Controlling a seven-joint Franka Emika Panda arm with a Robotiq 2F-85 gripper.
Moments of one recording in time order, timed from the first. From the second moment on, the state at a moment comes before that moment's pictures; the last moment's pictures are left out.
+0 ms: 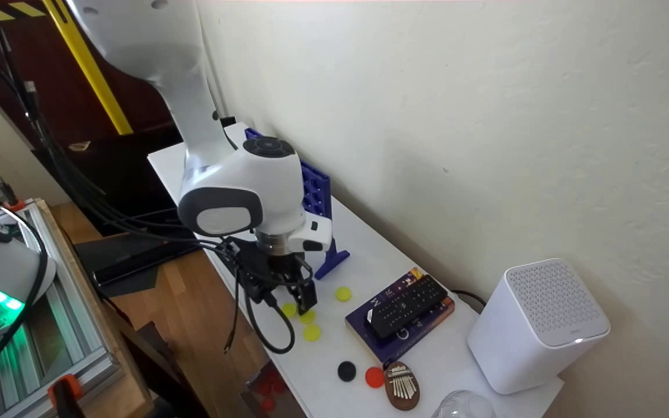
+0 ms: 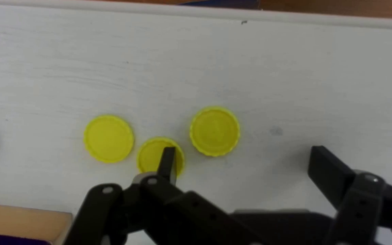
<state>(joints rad) -0.47 0.74 -0.14 -2.35 -0.07 3.06 -0.44</state>
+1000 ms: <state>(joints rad) -0.46 0.76 -0.15 -2.33 -0.09 3.04 -0.42</state>
